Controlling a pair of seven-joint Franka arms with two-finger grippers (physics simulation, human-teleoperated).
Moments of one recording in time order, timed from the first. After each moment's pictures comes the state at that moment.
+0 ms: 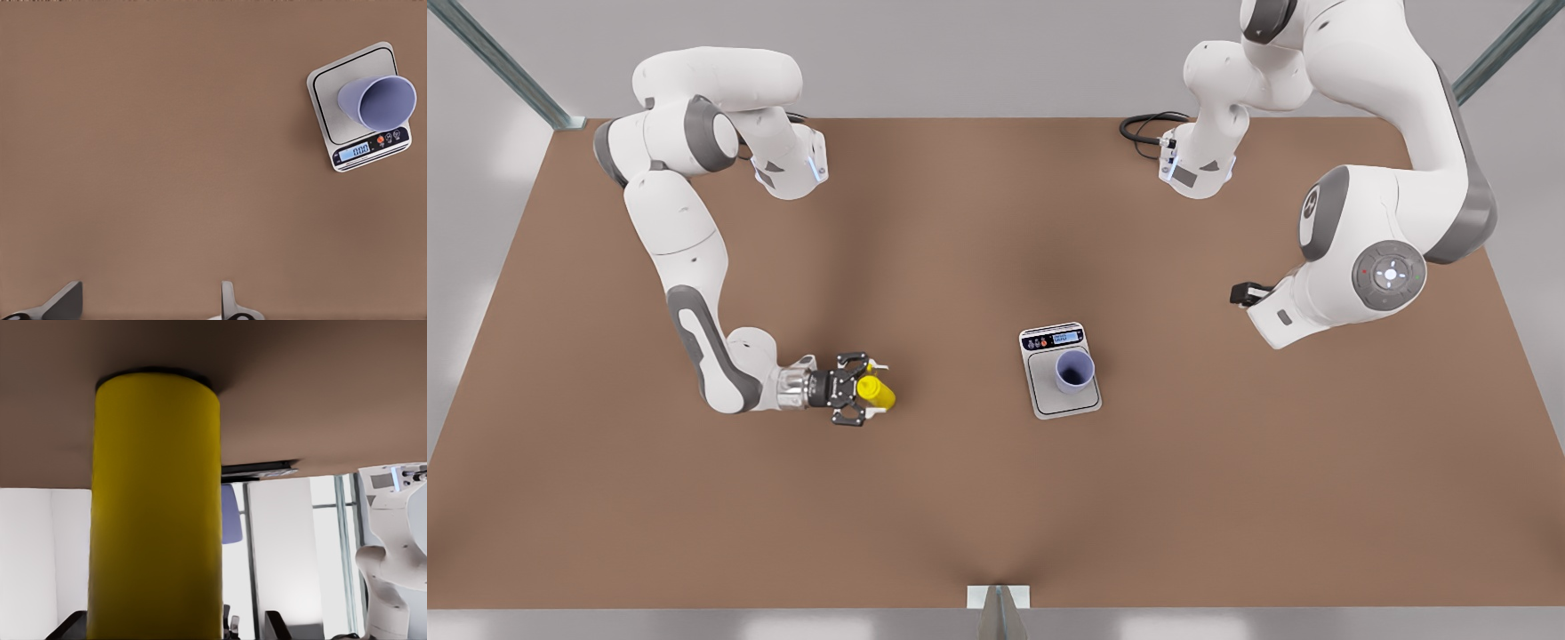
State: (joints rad) left arm -0.29 0.28 0.13 -1.37 0.04 1.32 0.08; right arm -0.06 0.87 0.19 -1.75 1.52 1.76 0.61
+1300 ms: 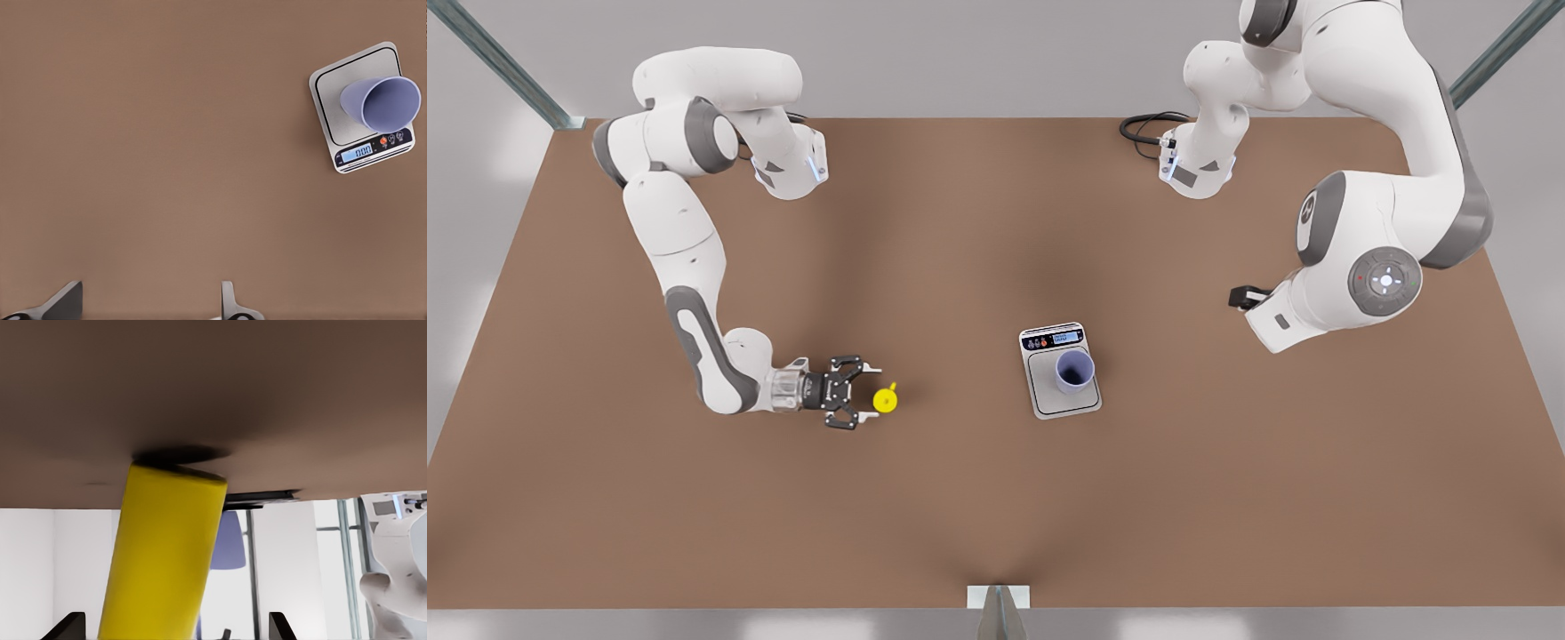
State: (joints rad) left arm -0.29 0.29 0.13 -1.37 0.04 1.32 0.08; right arm -0.06 0.87 0.19 -1.75 1.48 1.85 0.59
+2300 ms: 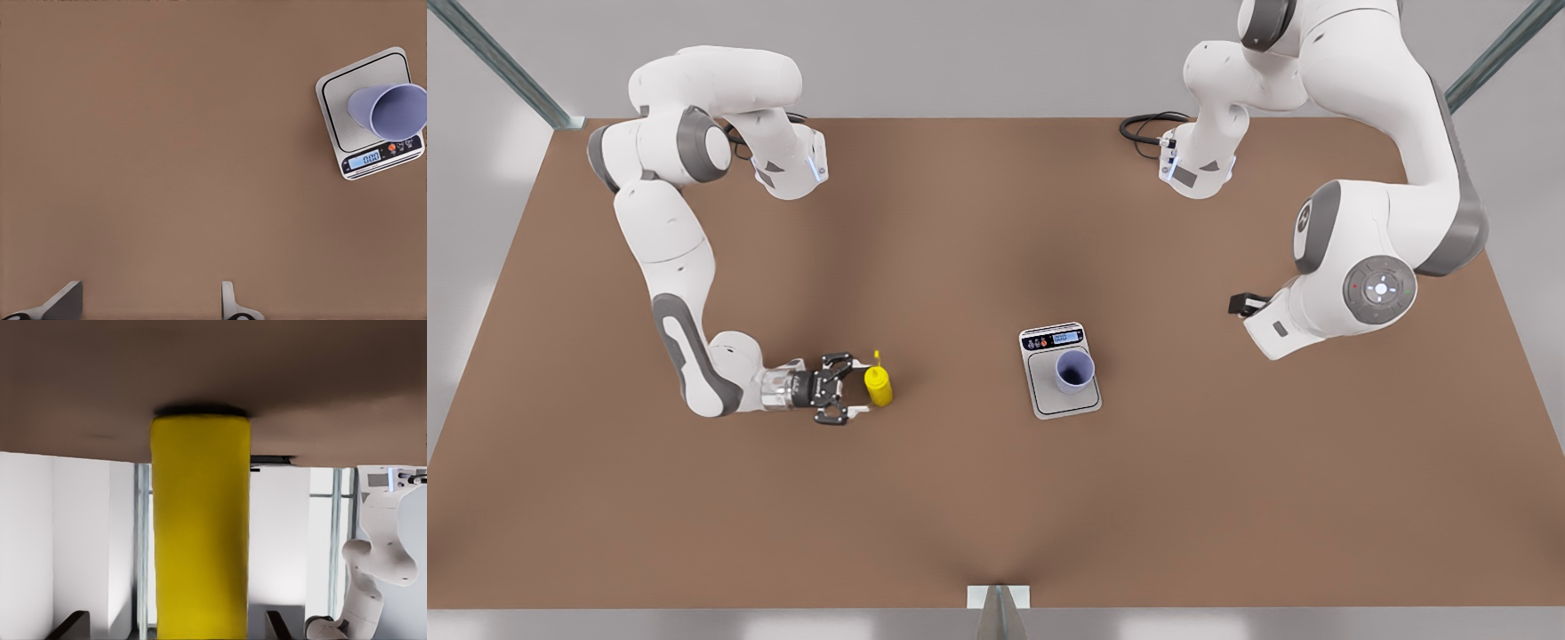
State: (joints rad) left arm -0.29 0.31 0.13 -1.36 0.05 1.34 0.08; right arm -0.11 0.91 0.15 -1.74 1.51 1.64 0.48
